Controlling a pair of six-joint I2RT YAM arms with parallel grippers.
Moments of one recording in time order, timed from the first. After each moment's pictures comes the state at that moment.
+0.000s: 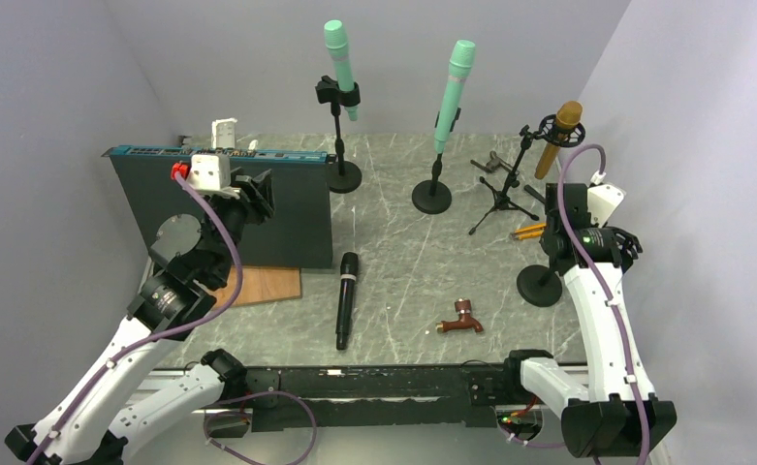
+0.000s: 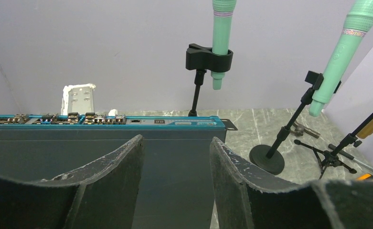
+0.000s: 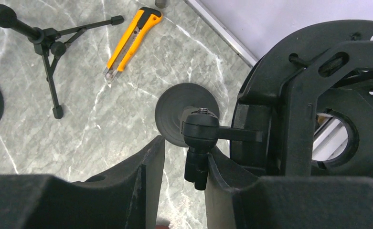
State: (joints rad) left arm -0.63 0.73 1.00 -0.09 -0.47 -0.08; right arm 0.00 1.01 1.11 -0.98 0.61 0.55
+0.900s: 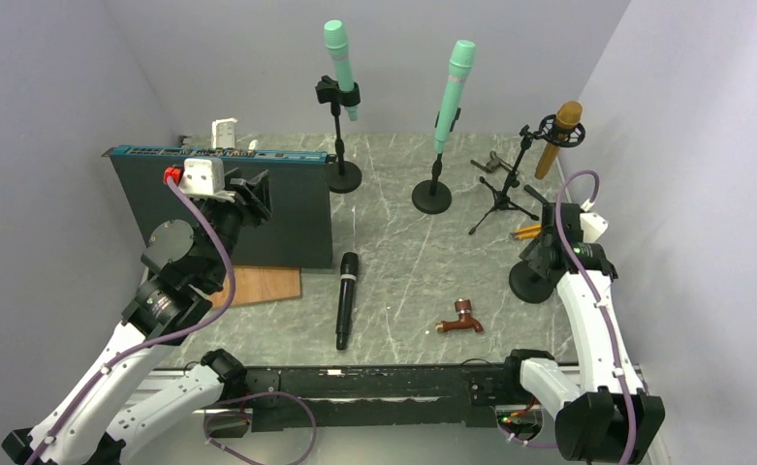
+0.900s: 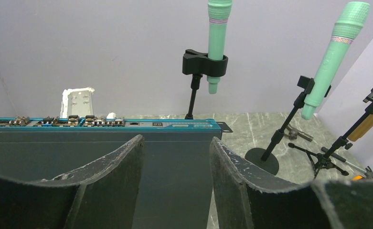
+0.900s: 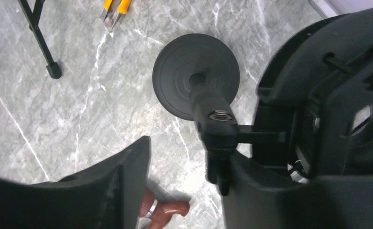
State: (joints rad) left arm -0.64 0.71 1.00 -0.09 -0.47 -0.08; right arm -0.07 0.97 0.88 -0.89 0.38 0.66
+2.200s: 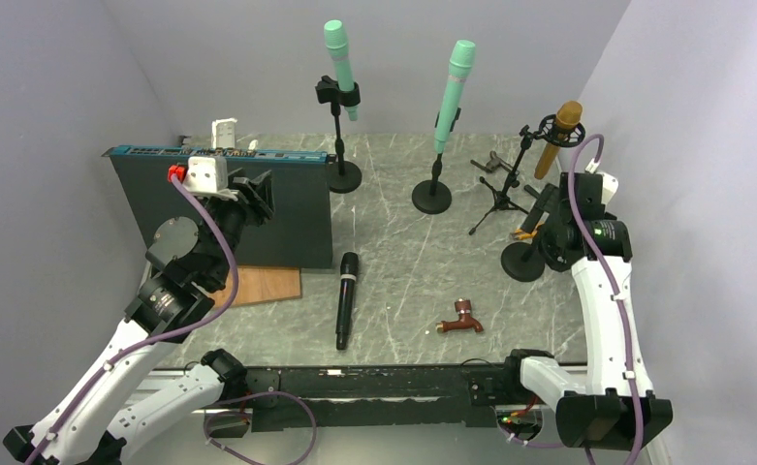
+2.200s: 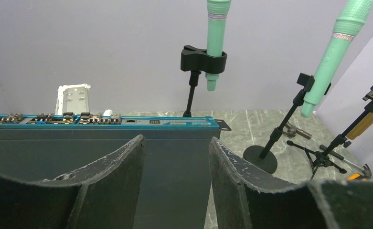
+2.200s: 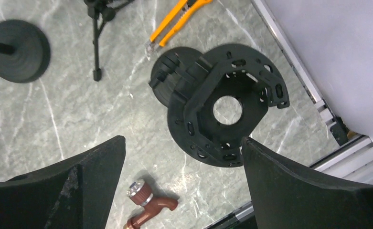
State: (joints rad) left arm -0.65 0.72 1.00 -0.09 -0.47 -0.09; right arm -0.07 1.03 1.18 -0.99 0.33 0.41
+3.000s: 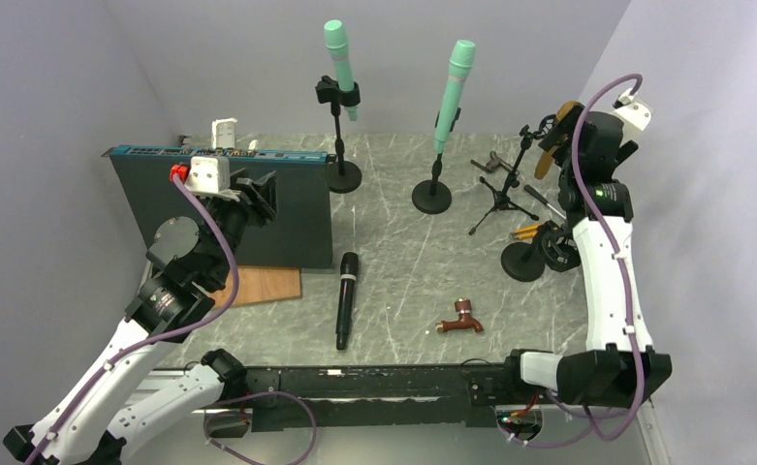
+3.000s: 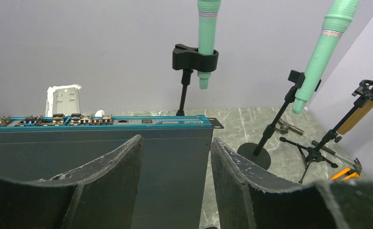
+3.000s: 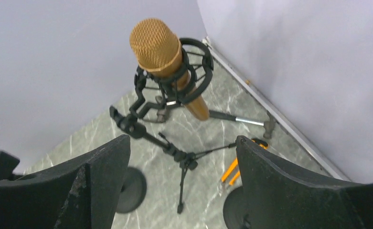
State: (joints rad) left arm -0.65 0.72 1.00 -0.09 -0.43 -0.10; right arm -0.07 1.22 1.42 -0.51 0.40 0.42
